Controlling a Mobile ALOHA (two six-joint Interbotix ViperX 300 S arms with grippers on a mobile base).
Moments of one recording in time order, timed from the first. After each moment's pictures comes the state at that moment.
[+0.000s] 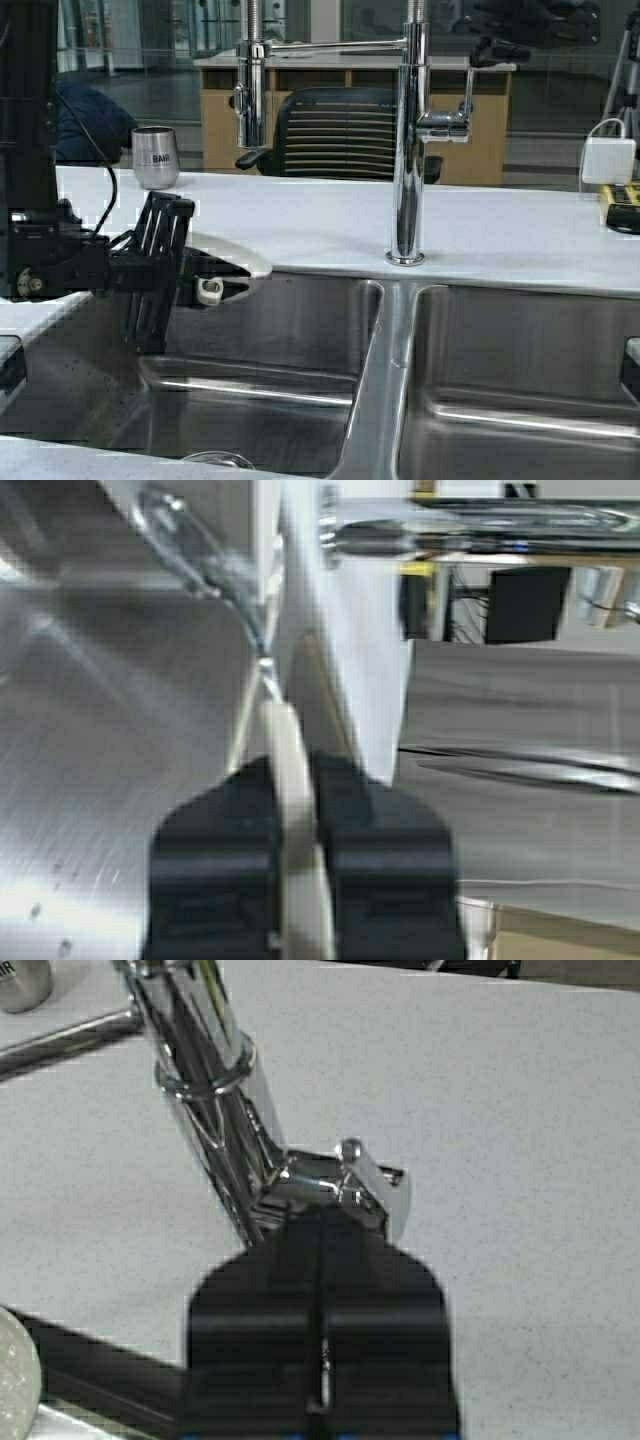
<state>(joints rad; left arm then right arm) -0.31 0.74 1.07 0.40 -1.55 -1.44 0.24 -0.16 0.81 0.05 -0.27 0.13</state>
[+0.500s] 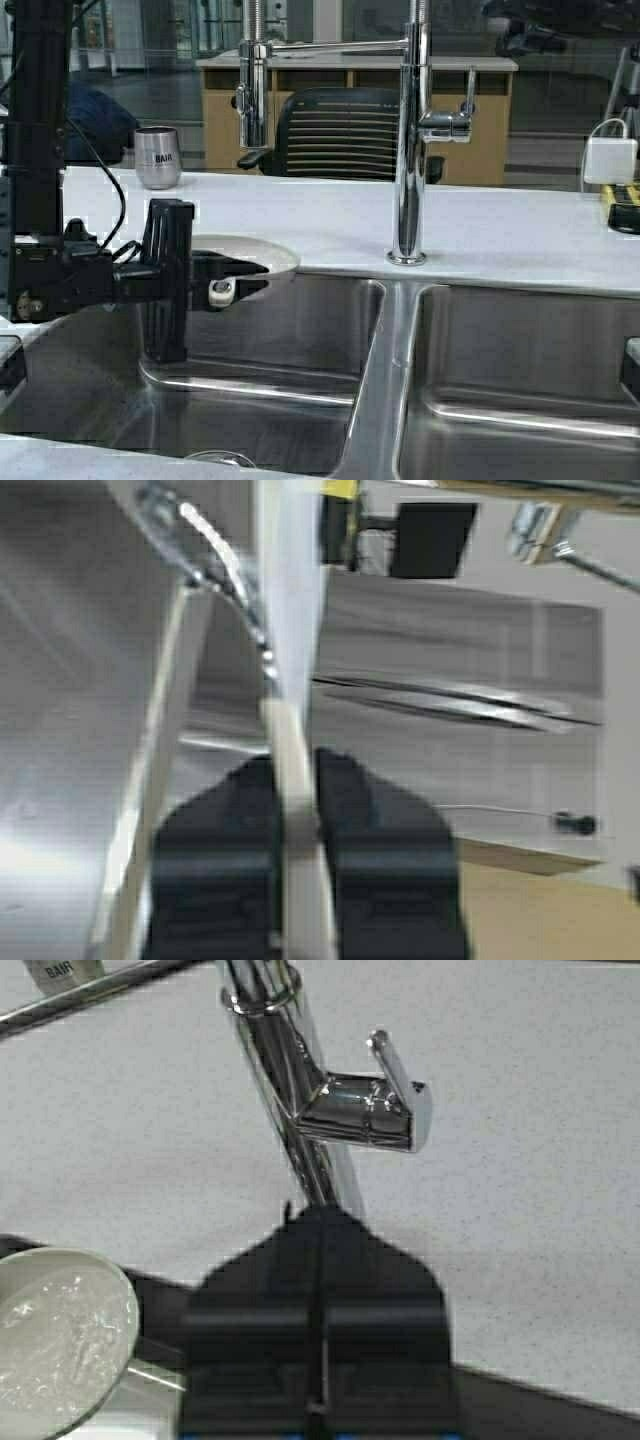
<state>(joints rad) -0.31 0.83 1.03 0.53 -1.69 -1.45 0.29 -0.47 1.03 0.09 -0.23 0.14</state>
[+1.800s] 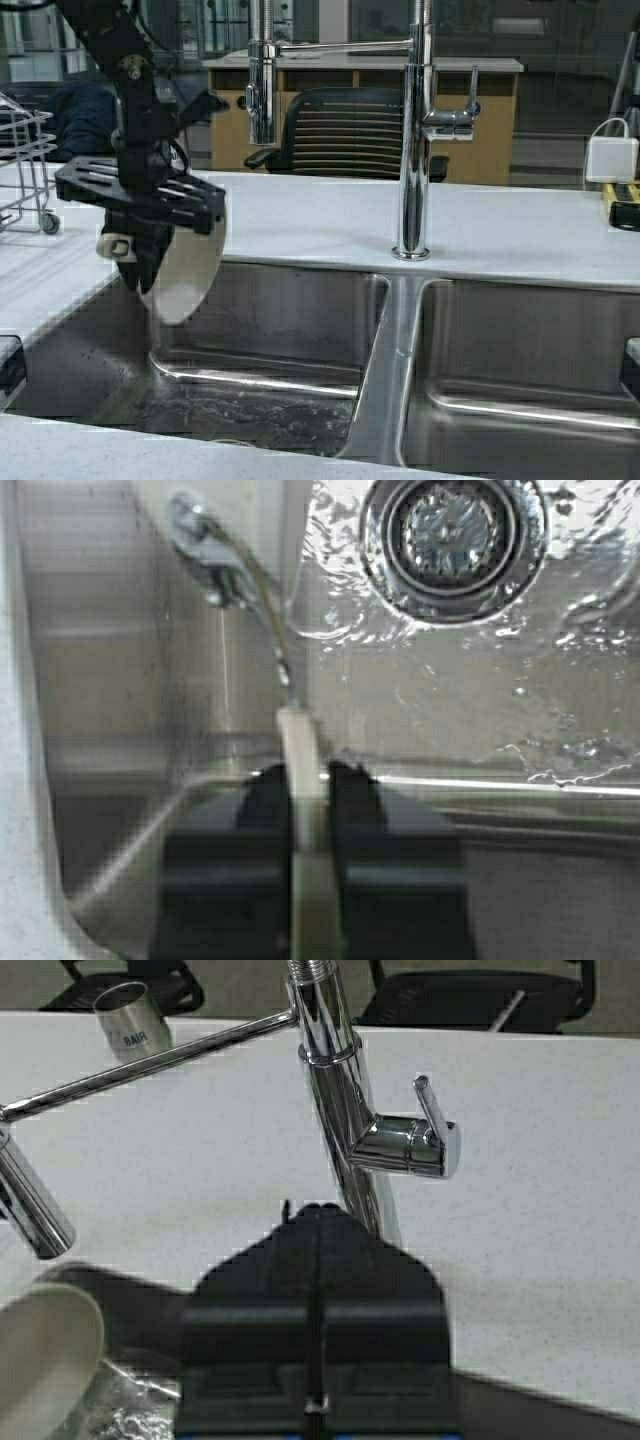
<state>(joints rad) -0.56 0.12 0.86 0.62 0.45 -0.88 0.29 -0.72 1.08 0.09 -0.15 0.14</state>
